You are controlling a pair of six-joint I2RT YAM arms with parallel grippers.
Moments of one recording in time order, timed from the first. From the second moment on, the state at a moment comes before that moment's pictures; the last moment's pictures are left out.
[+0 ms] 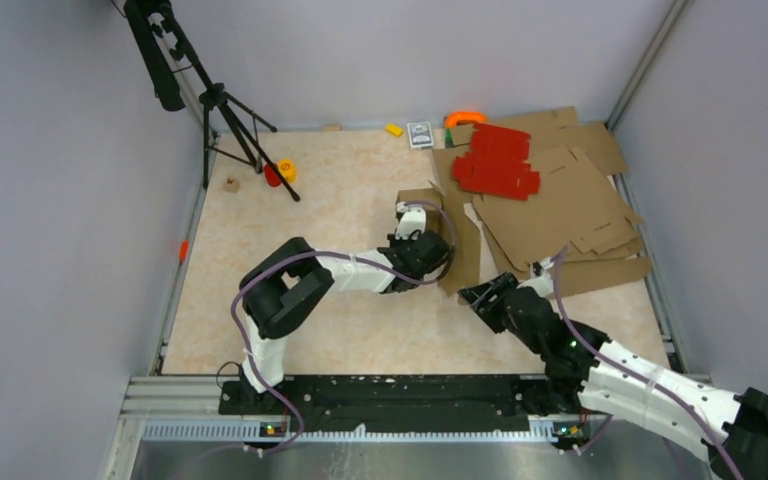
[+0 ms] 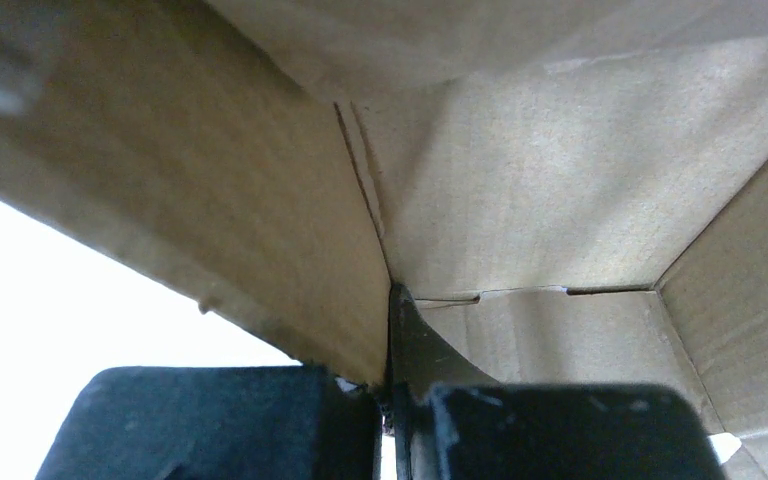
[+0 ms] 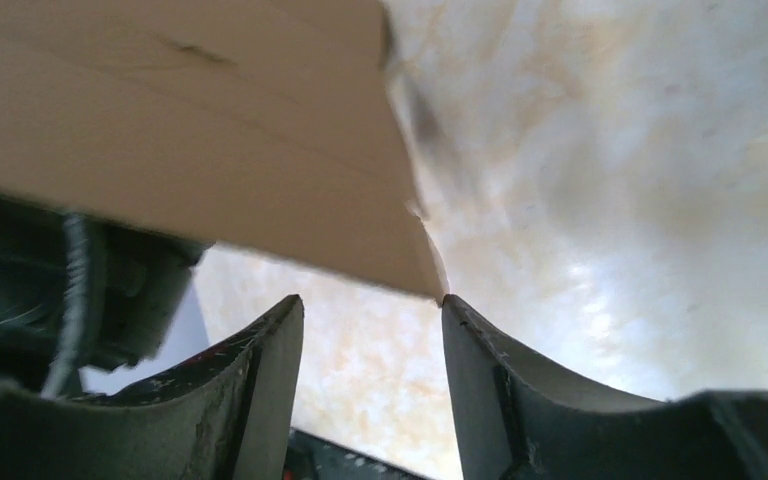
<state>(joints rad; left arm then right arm) -0.95 1.95 1.12 -0.07 -0.75 -0.64 0.87 0.55 0.21 -0.20 0.36 1.37</state>
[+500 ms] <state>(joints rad) -0.94 1.96 1.19 -0.23 -0.72 -0.85 1.21 0.86 0.38 -0.19 0.72 1.78</state>
